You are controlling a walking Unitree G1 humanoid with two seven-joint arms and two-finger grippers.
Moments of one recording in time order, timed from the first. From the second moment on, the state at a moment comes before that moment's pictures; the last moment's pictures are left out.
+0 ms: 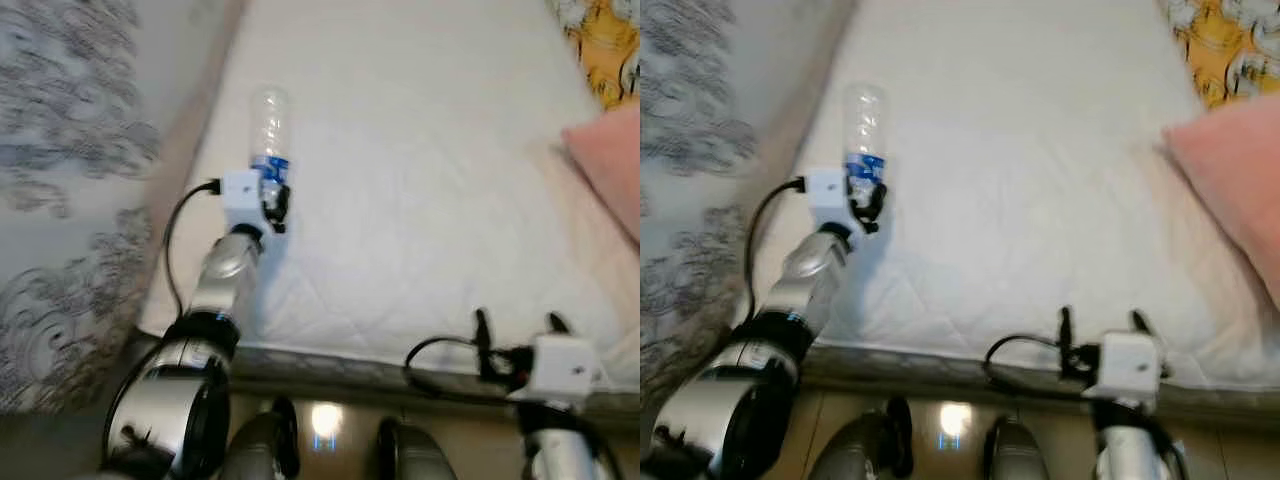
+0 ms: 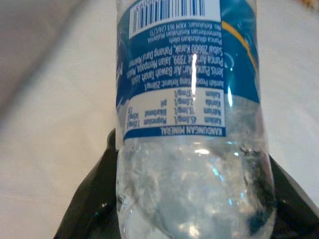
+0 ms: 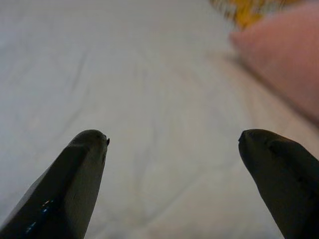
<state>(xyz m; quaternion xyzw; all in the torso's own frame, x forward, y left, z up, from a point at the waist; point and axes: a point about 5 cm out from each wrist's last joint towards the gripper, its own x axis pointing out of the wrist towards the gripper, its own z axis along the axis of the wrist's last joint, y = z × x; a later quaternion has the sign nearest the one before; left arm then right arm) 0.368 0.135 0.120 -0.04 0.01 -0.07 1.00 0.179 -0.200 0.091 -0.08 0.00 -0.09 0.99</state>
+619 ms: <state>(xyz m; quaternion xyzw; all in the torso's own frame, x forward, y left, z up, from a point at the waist) 0.286 0.156 0.053 -0.01 0.06 -0.19 0.98 0.222 -0.220 0.108 -0.09 -0.07 -0.08 0.99</state>
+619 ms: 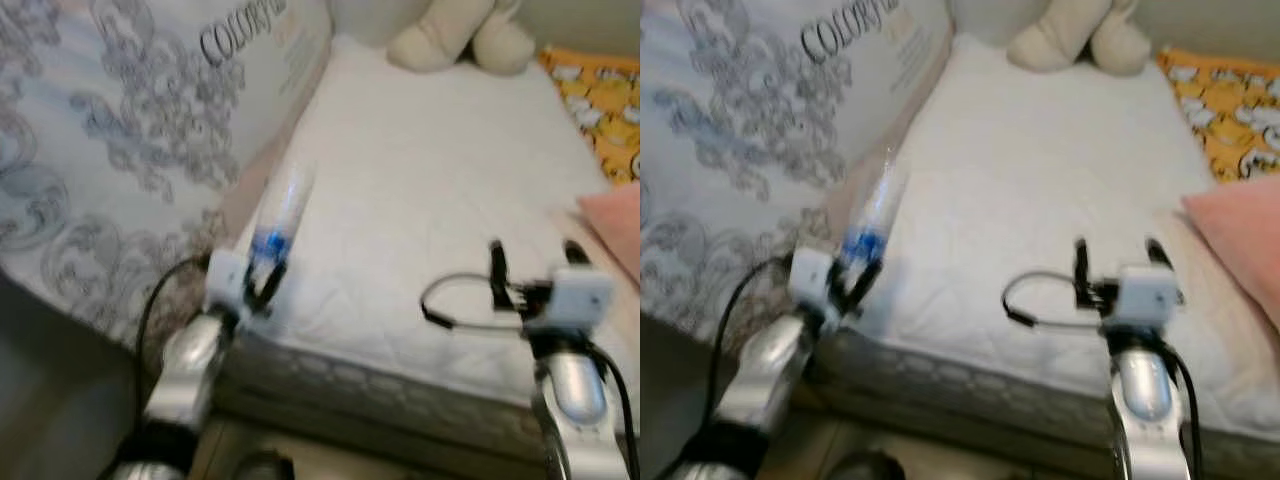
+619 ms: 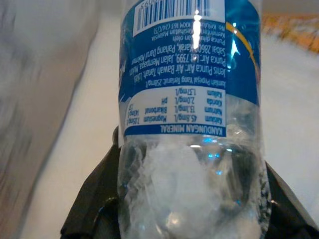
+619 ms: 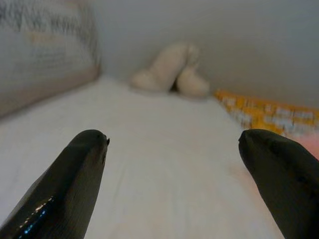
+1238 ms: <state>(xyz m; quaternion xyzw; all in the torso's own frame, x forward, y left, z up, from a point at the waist) 0.306 0.136 0.088 -0.04 0.02 -0.16 0.99 0.210 -0.210 0.088 -0.02 -0.04 -0.08 1.00</state>
